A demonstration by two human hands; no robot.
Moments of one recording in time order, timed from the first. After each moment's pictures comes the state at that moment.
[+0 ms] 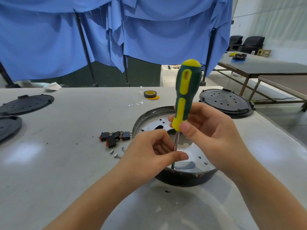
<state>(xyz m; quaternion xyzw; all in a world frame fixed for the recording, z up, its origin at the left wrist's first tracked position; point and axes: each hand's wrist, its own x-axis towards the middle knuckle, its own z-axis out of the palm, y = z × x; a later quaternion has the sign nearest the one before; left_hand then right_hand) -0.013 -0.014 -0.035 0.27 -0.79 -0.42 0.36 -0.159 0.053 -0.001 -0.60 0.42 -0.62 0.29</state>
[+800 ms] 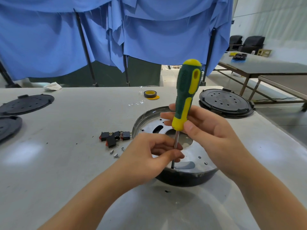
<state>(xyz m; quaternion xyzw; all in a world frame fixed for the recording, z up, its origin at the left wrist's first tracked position) -0.008 -0.012 -0.030 0.23 -0.81 -0.44 0.31 -0.163 0.055 -0.001 -0.62 0.43 -0.57 0.33</state>
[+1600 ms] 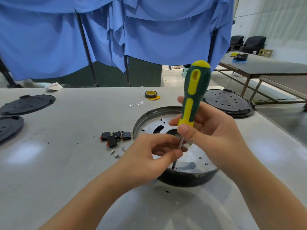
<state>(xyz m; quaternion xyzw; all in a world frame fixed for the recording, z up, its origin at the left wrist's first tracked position) -0.008 -0.011 -0.029 0.22 -0.81 -0.45 0.31 -0.159 0.054 0.002 -0.60 0.41 -0.62 0.30</state>
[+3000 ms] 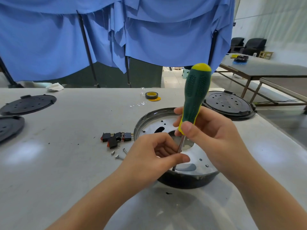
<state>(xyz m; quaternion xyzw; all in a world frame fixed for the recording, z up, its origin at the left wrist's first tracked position) -0.013 -0.012 -0.036 0.25 -0.79 -0.43 0.36 -0.157 0.054 0.000 -0.59 0.42 -0.62 0.29</state>
